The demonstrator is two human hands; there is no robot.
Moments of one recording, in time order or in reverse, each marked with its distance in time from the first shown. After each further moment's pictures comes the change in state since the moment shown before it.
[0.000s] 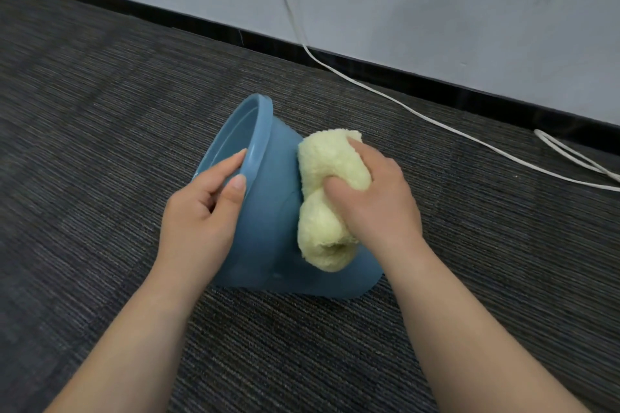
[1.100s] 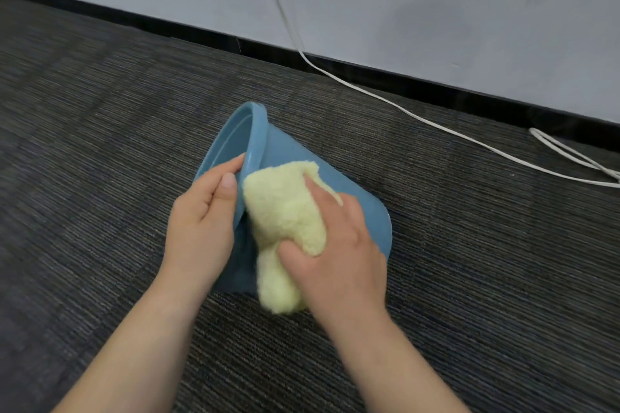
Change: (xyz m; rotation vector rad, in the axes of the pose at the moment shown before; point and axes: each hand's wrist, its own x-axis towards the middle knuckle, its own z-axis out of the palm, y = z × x) left_hand 0.003 0.008 0.005 0.036 0.009 0.017; right_hand -0.061 -0.013 0.022 -0.127 -0.027 -0.189
